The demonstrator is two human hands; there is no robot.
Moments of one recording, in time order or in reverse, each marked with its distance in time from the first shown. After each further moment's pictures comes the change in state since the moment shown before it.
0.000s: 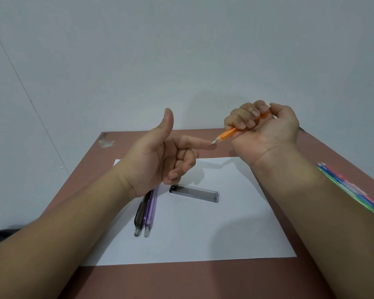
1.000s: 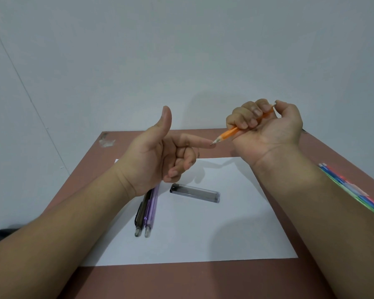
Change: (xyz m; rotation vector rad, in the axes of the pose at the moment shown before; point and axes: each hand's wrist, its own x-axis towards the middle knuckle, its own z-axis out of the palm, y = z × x) left_hand 0.000 0.001 -0.003 -0.022 -0.015 0.021; right_hand -0.002 0.000 0.001 0.007 -0.015 -0.016
